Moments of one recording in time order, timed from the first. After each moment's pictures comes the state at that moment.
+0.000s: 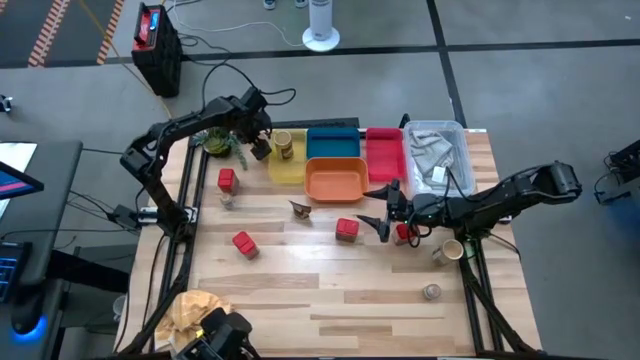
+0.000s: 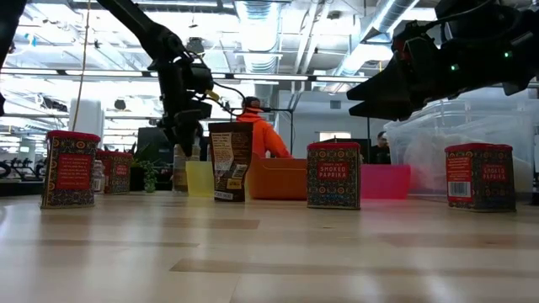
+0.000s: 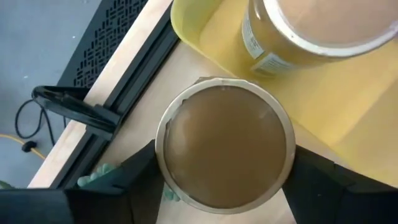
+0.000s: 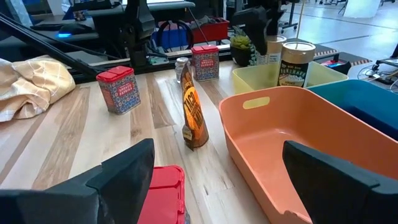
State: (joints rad) left arm 0.89 1.70 1.32 -0.83 -0.04 0.26; right arm 0.07 1.20 0.27 0.74 0.34 0.12
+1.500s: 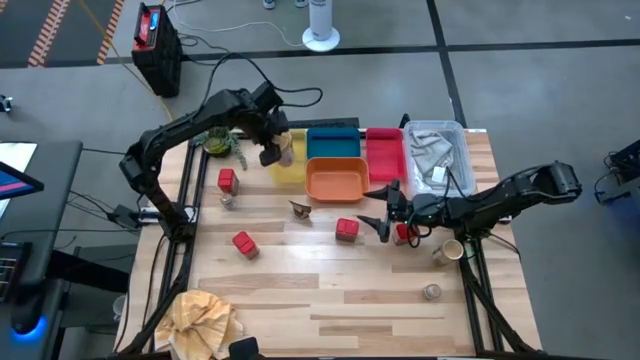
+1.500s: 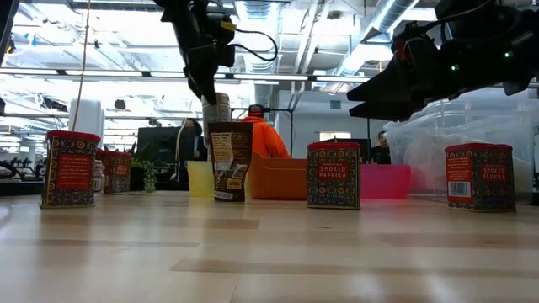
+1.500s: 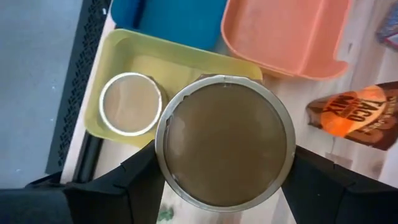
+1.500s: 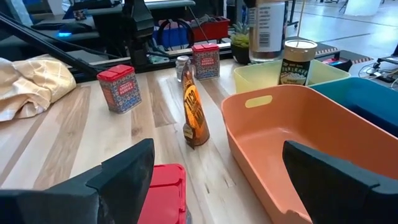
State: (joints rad) left arm 0.65 1.65 1.62 -1.10 0.08 0.36; right arm 0.07 1.20 0.27 0.73 0.34 0.13
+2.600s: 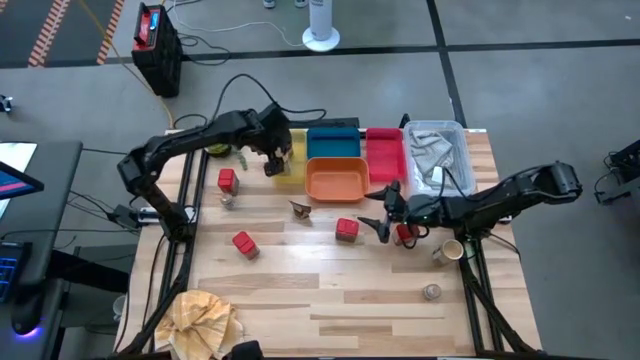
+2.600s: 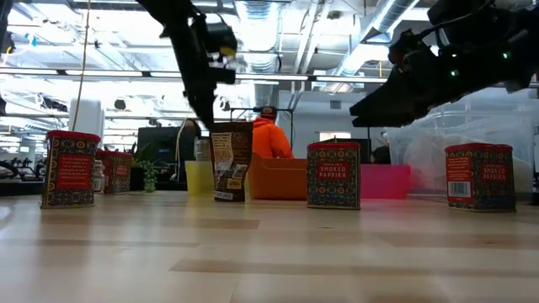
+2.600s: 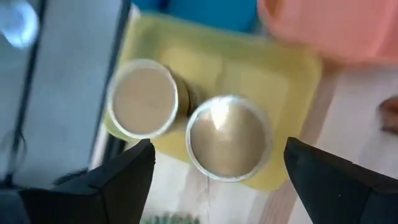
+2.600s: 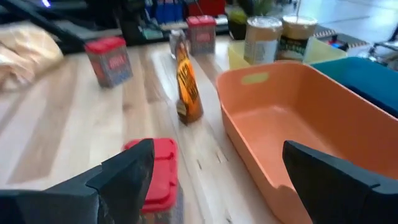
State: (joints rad) left arm 0.57 1.60 1.39 -0.84 -0.14 0.35; right arm 0.07 1.18 0.32 0.54 0.36 0.13
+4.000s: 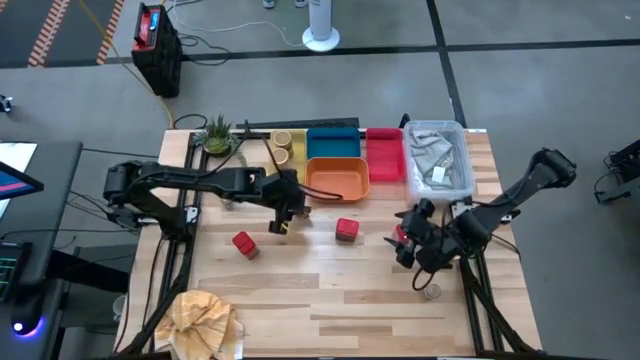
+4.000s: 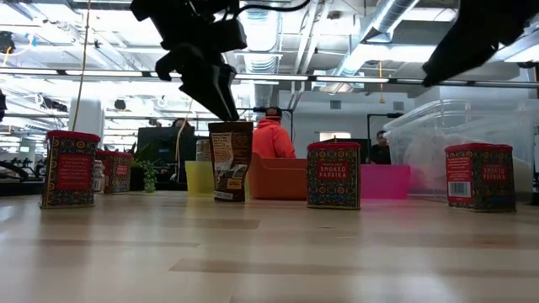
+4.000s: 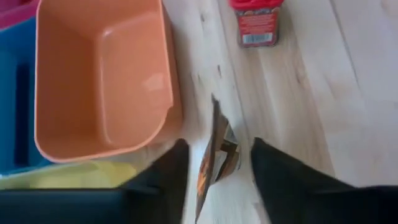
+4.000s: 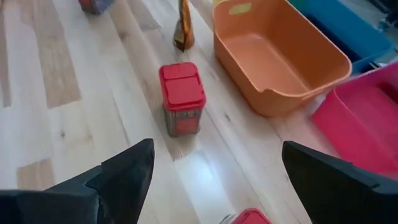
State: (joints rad) left arm 0.10 1.49 1.12 -0.52 -0.12 0.36; right arm 0.59 1.12 0.80 -0.72 0.81 0.81
